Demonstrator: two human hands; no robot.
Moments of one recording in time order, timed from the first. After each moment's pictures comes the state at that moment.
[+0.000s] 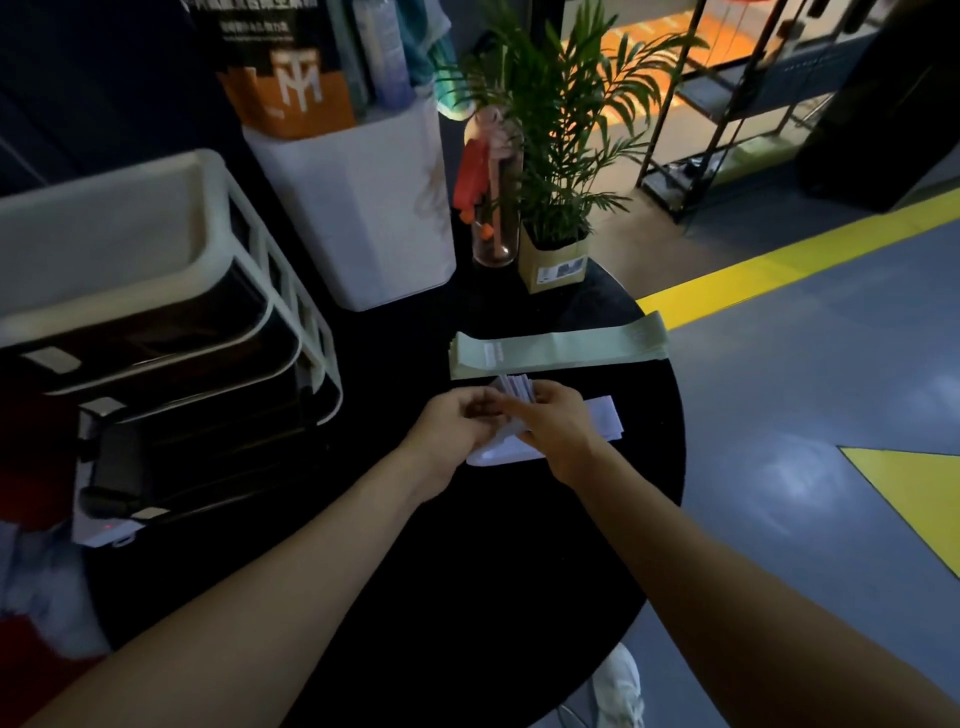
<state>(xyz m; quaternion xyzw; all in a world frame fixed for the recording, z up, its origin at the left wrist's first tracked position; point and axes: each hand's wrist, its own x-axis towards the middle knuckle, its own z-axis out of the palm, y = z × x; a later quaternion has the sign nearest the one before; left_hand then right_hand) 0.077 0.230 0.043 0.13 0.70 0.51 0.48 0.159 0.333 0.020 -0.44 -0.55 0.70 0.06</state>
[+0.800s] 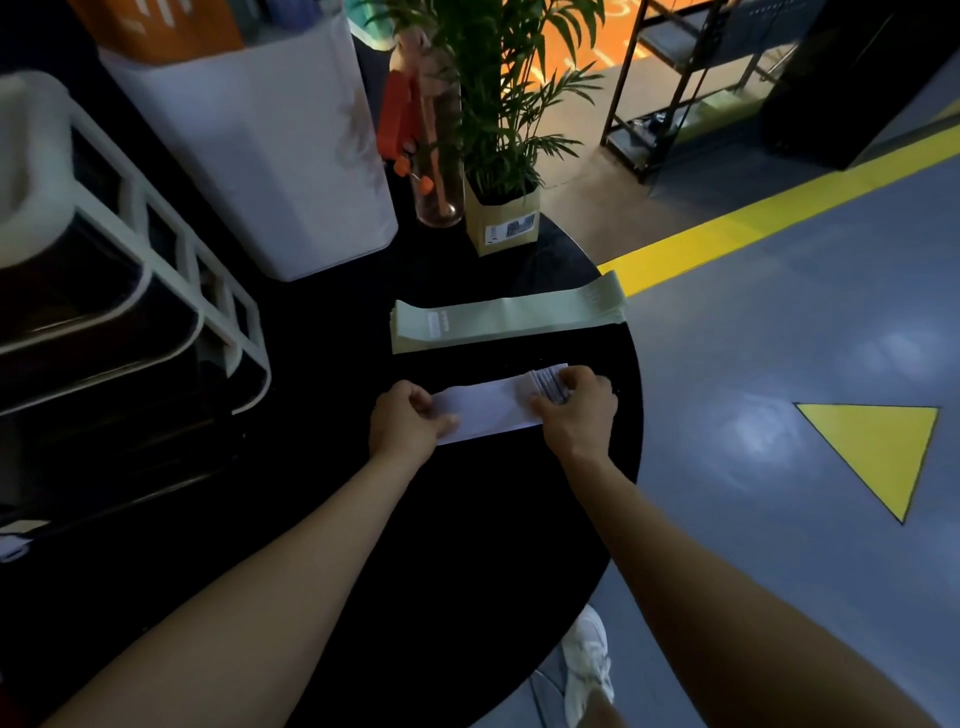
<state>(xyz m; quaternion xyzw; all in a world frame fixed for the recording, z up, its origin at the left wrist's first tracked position) 0.088 0.257 -0.029 0.14 0.89 0.33 0.29 0.217 0.369 -0.032 -0.57 -0.70 0.41 0.14</state>
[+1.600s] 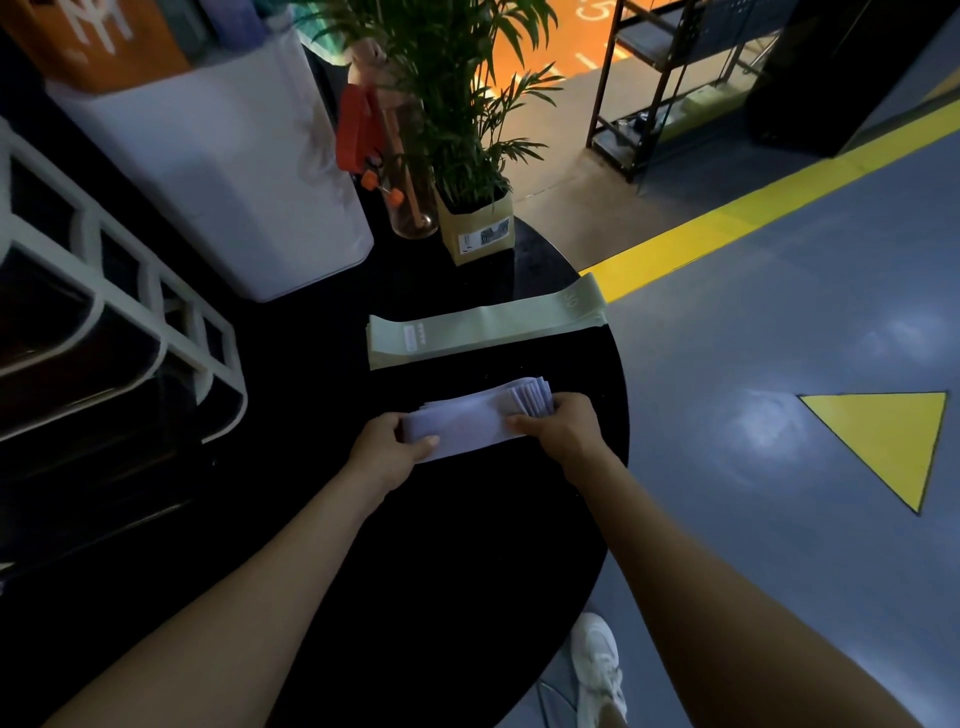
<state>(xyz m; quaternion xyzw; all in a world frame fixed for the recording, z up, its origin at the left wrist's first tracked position) 0.083 0.257 -0.048 0.14 0.84 0.33 0.40 0.231 0.392 -0.045 -0.53 -0.61 0.59 0.05</state>
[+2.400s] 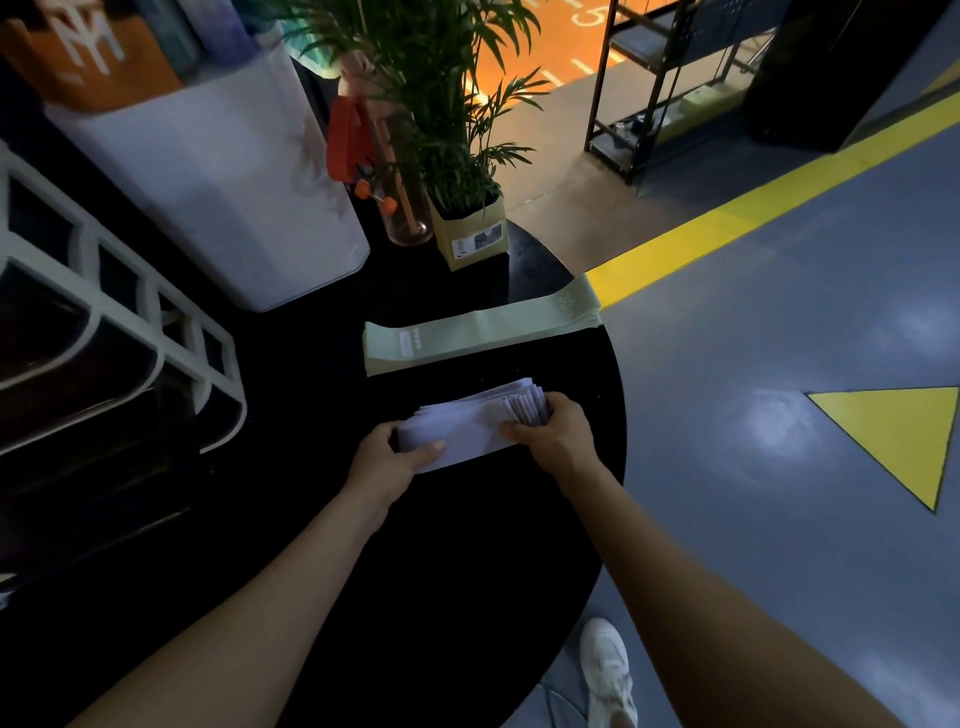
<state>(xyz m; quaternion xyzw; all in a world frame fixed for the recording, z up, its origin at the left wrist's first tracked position) 0.086 0.250 -0.059 0.07 0.80 0.42 0.42 0.235 0.385 -0.052 -0.49 -0.63 0.59 0.11</state>
